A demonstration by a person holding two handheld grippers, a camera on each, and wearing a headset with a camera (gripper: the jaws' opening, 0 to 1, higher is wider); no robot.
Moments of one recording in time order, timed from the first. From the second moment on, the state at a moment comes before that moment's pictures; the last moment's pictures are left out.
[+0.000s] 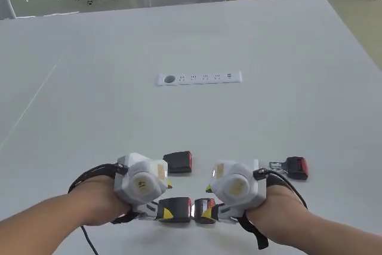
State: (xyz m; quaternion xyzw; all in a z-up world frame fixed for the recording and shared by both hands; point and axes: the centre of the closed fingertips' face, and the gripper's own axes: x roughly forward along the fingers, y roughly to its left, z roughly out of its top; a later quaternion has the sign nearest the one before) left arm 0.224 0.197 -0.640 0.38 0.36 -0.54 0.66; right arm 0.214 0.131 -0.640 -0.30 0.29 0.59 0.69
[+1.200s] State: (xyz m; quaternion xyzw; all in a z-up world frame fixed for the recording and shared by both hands) left arm 0.312 0.212 -0.660 0.41 0.37 -0.50 0.67; right arm 0.311 -0.069 -0.654 -0.33 0.36 0.49 0.73
